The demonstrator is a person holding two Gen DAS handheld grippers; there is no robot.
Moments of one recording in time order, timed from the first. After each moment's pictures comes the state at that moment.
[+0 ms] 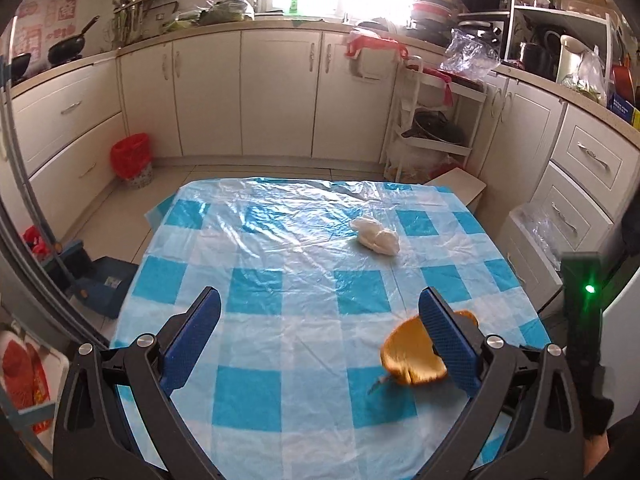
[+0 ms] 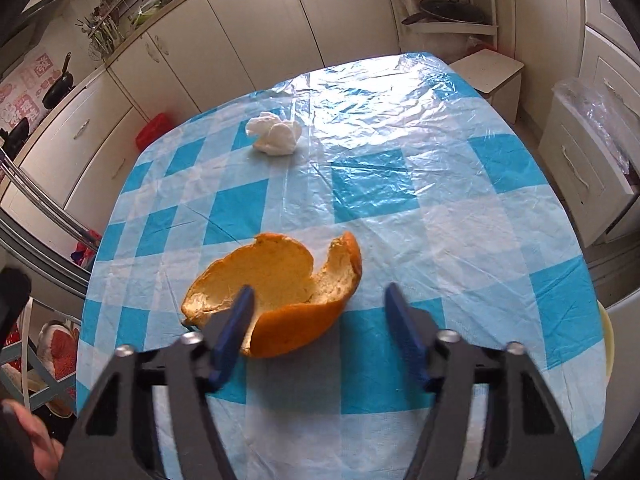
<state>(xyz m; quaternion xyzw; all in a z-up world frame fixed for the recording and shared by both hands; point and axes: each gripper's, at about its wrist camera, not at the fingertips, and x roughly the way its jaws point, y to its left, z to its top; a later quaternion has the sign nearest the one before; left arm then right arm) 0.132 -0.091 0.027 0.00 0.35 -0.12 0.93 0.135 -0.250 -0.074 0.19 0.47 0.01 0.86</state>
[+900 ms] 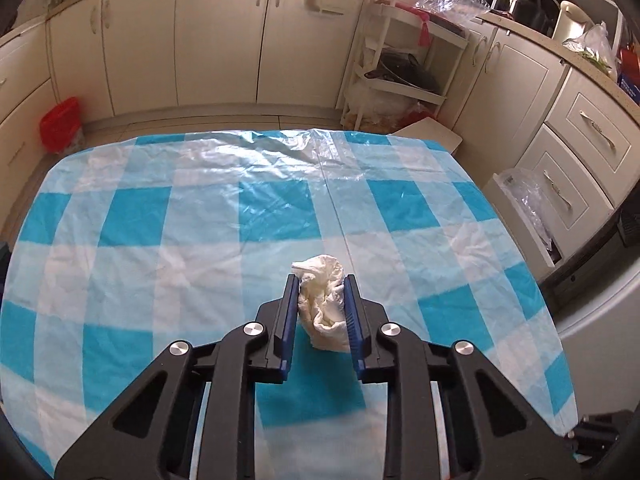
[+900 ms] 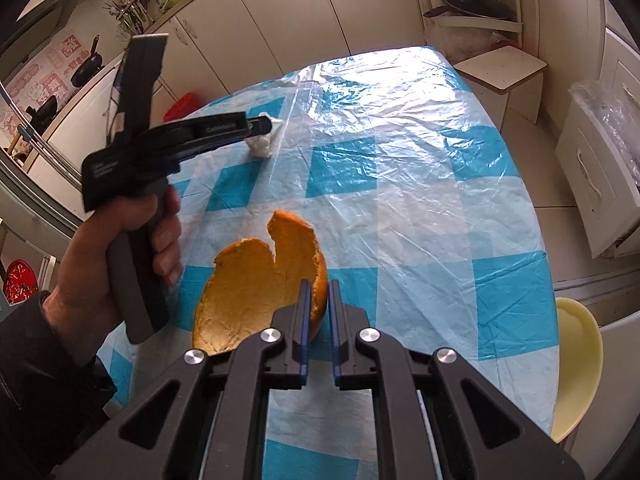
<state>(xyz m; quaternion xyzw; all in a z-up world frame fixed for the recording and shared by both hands) 0.235 -0.155 -0.050 -0.01 0.43 -0.19 0.88 0.114 -0.279 -0.067 0.15 0.48 0.06 0.86</state>
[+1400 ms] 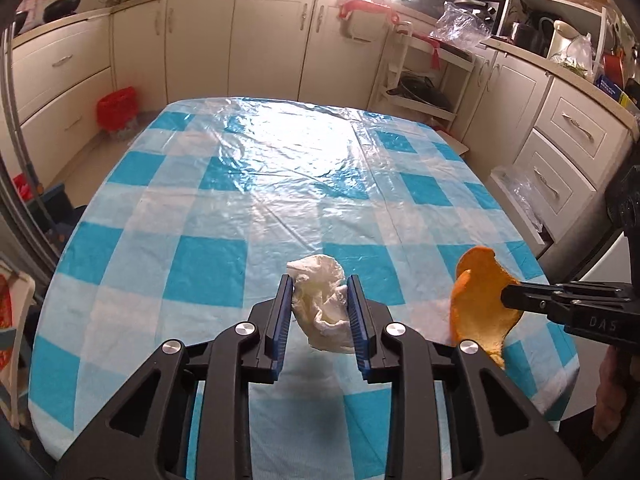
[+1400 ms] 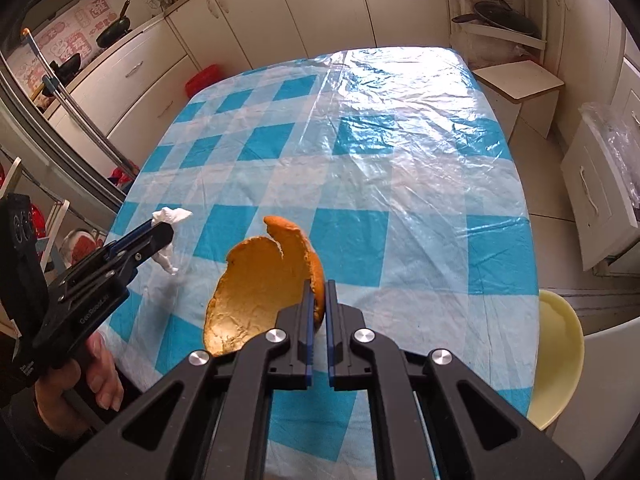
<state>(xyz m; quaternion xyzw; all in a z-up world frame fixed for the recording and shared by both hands) 0.055 -0.079 -0.040 -0.03 0.40 -0.13 0.91 0.072 -0.272 -0.057 0.11 0.50 0.10 0.85</state>
